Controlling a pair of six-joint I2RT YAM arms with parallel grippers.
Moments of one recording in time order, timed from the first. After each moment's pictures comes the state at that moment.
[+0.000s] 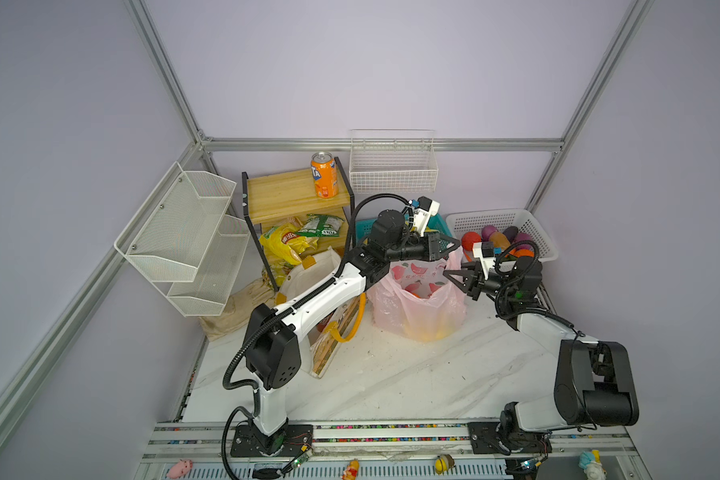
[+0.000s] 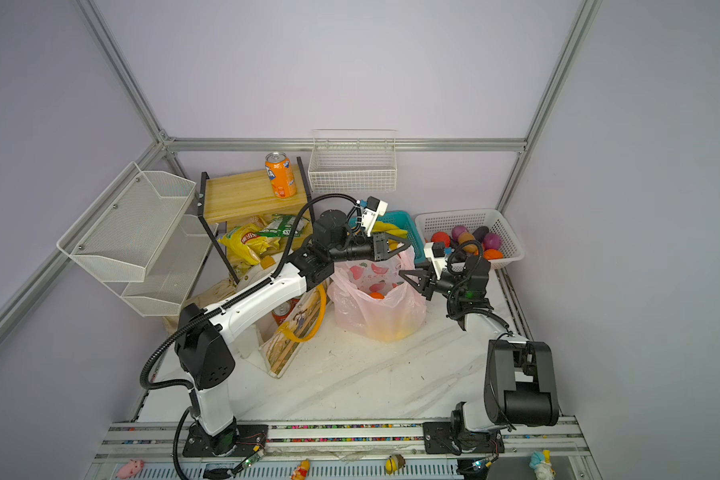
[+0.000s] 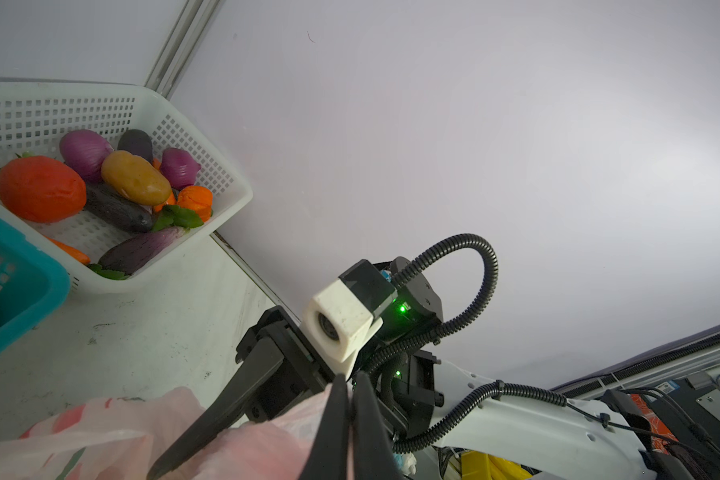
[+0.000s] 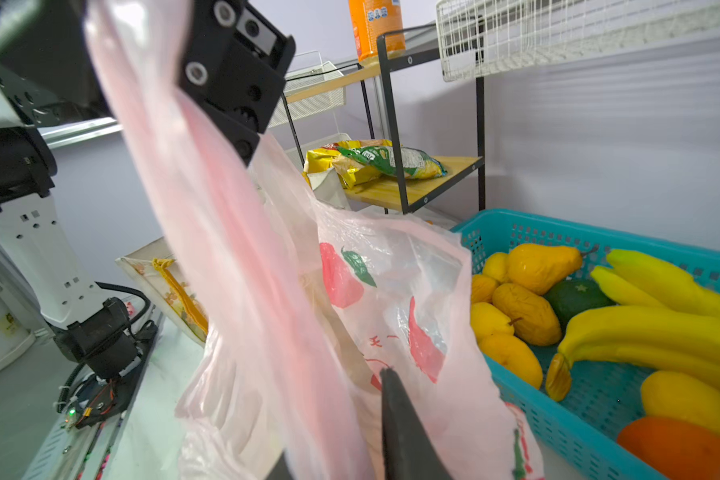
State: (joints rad) left arm -0.73 1.88 1.79 0.04 0.61 -0.75; right arm -0.03 1.45 0.72 0.72 -1.23 0.20
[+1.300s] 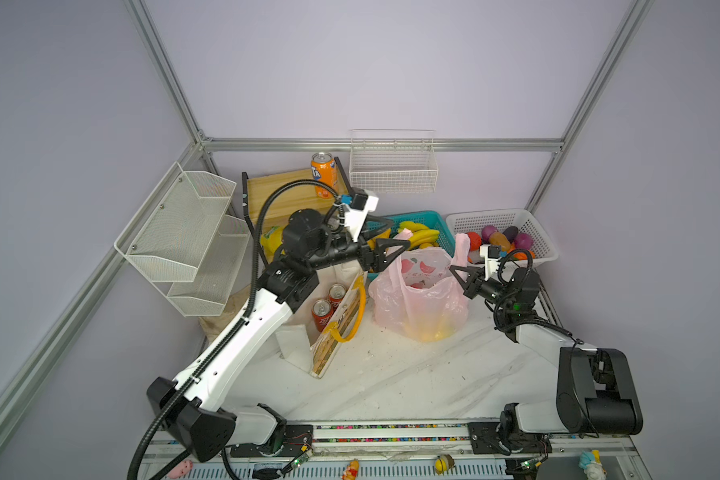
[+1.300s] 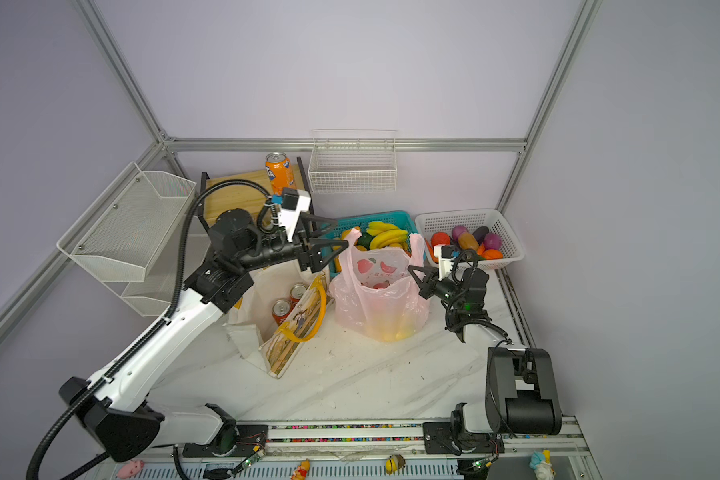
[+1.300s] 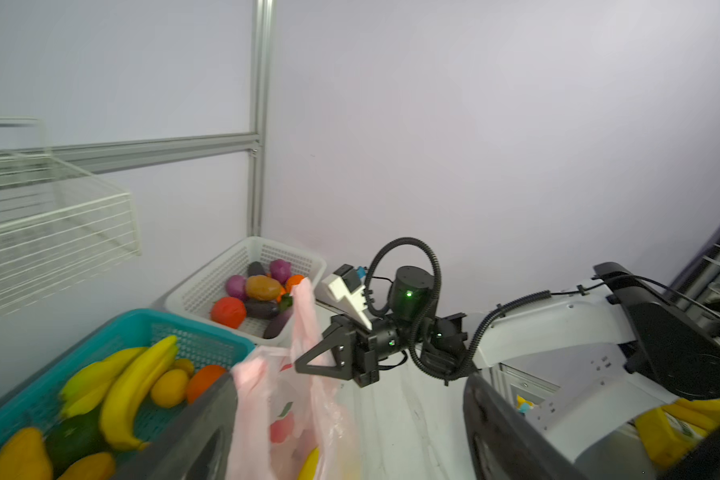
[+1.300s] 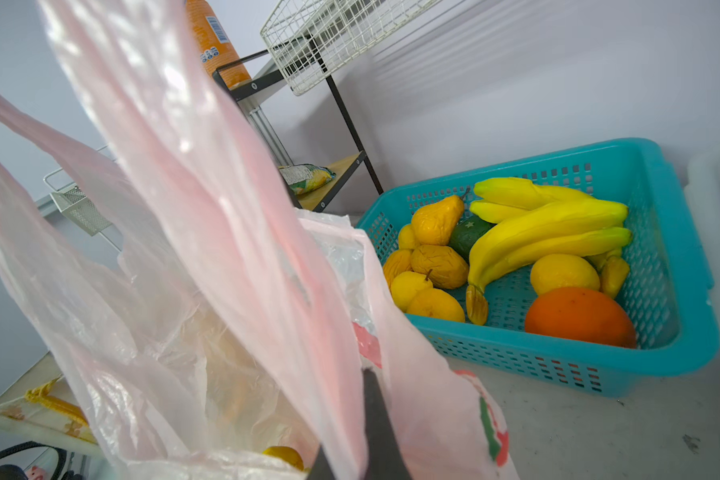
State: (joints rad) left arm -0.49 1.29 1.39 -0.06 0.65 -0.22; right arm -0.02 1.40 0.63 0.71 -0.86 0.42
